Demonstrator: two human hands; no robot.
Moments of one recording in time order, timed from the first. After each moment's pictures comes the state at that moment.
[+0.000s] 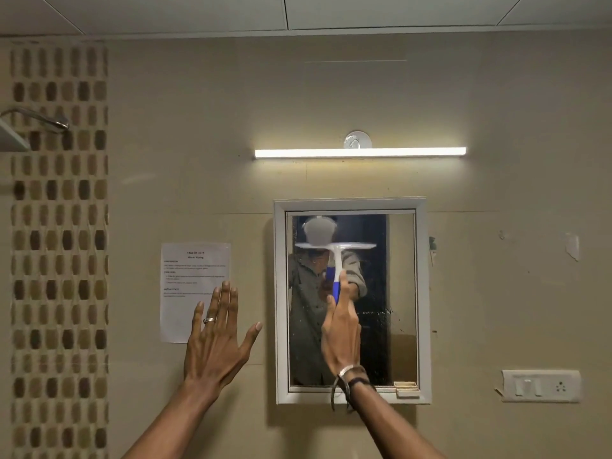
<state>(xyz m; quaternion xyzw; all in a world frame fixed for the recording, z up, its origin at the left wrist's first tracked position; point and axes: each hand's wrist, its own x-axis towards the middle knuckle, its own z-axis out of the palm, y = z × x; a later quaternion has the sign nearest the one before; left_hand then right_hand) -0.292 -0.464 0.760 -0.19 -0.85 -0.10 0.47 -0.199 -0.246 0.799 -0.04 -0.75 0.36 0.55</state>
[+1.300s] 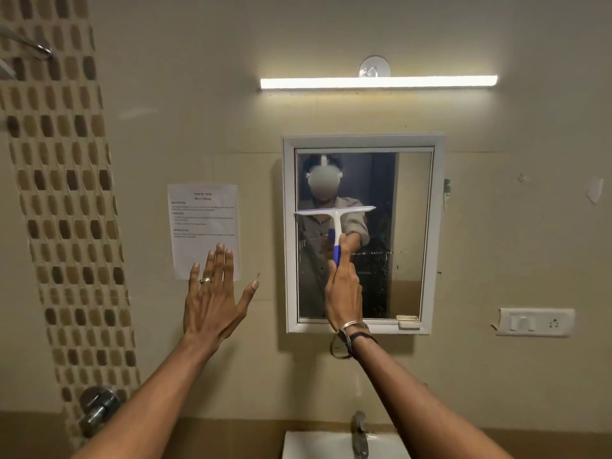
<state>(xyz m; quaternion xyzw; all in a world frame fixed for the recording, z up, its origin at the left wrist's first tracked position) -0.282 -0.495 0.713 -0.16 -0.89 -0.09 0.42 -0.203 -0.255 0.745 -0.08 -0.81 0.32 0.49</state>
